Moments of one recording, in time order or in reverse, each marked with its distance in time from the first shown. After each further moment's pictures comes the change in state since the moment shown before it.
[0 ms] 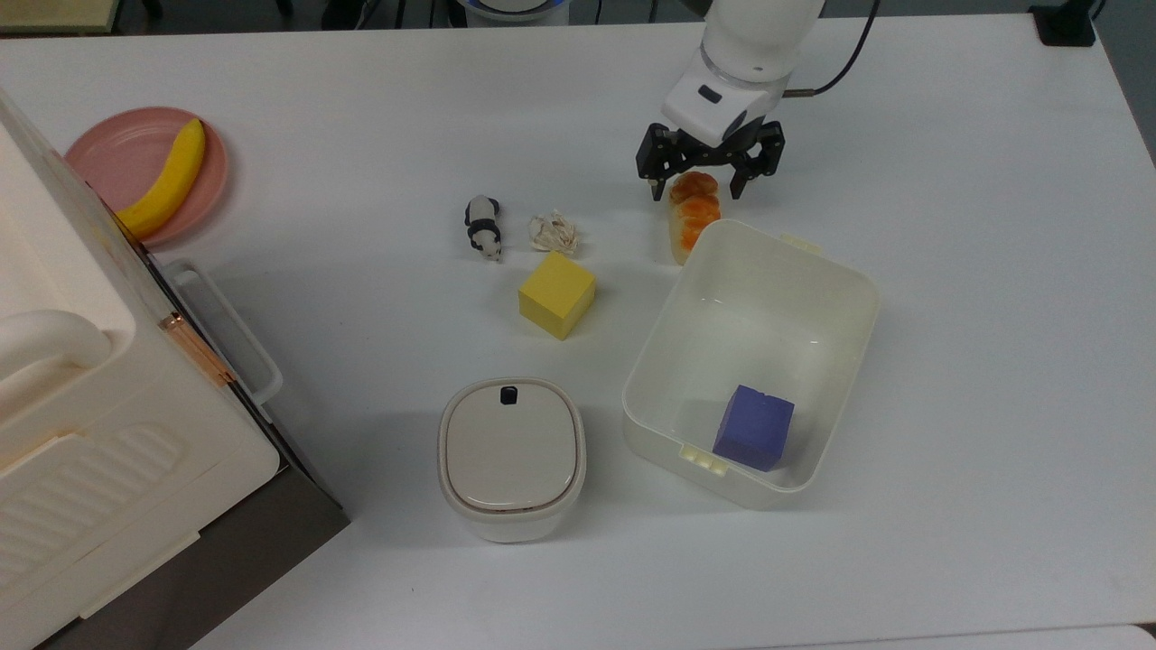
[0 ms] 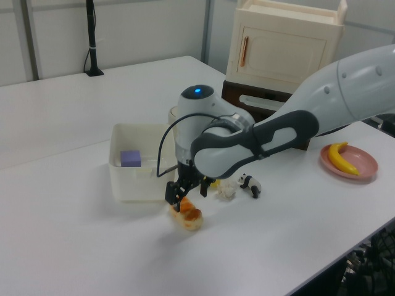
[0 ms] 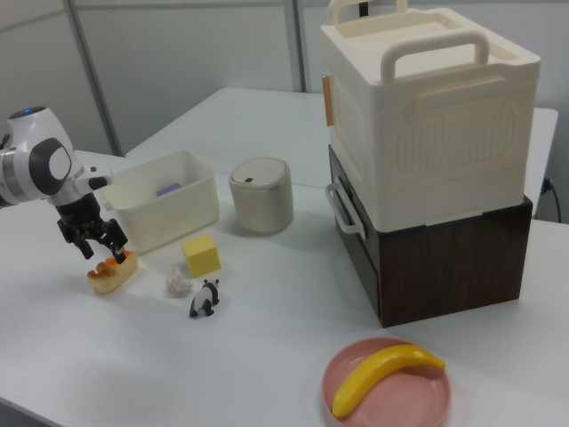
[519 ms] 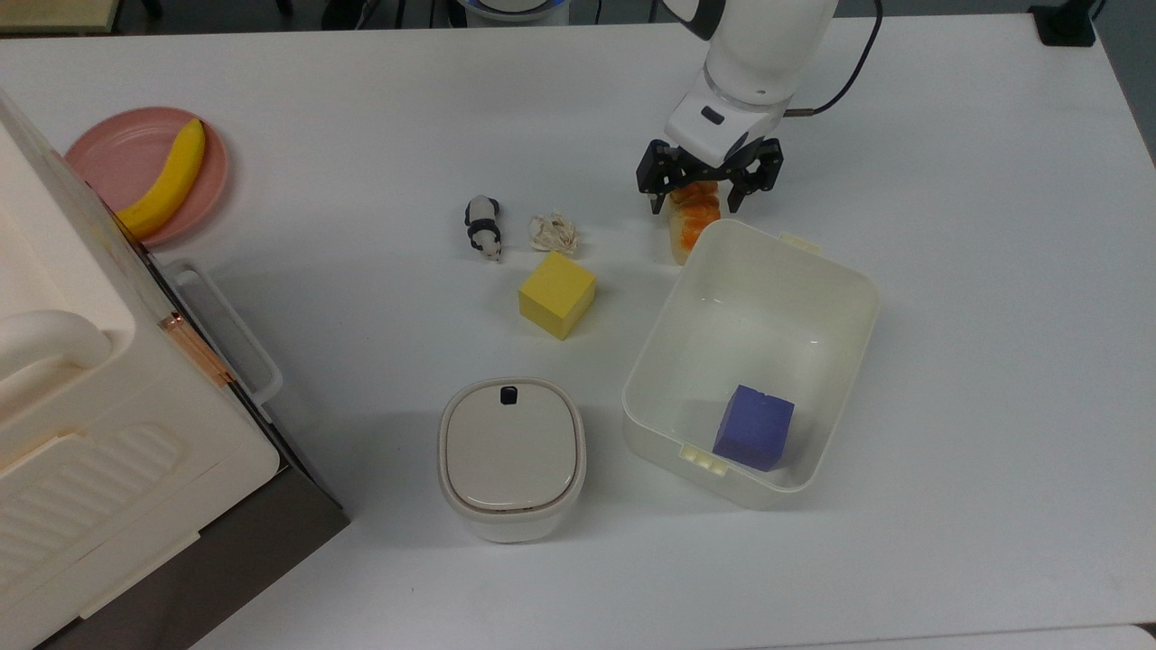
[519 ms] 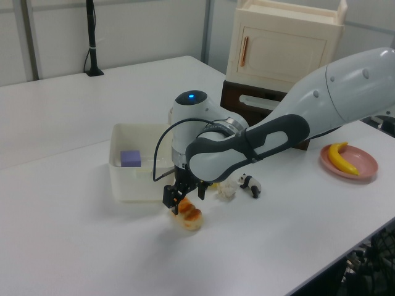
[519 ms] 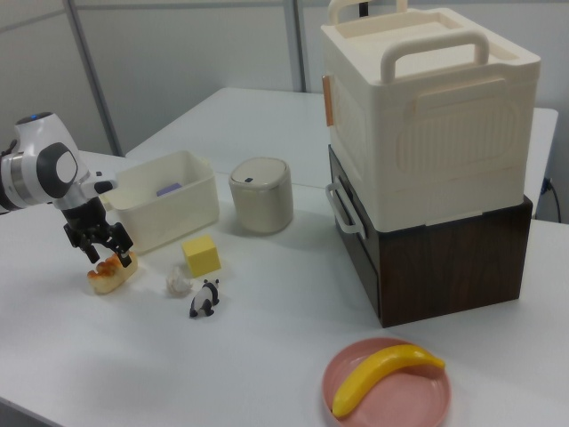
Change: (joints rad) arm -0.005 0.048 -0.001 0.030 -0.019 0.000 0.004
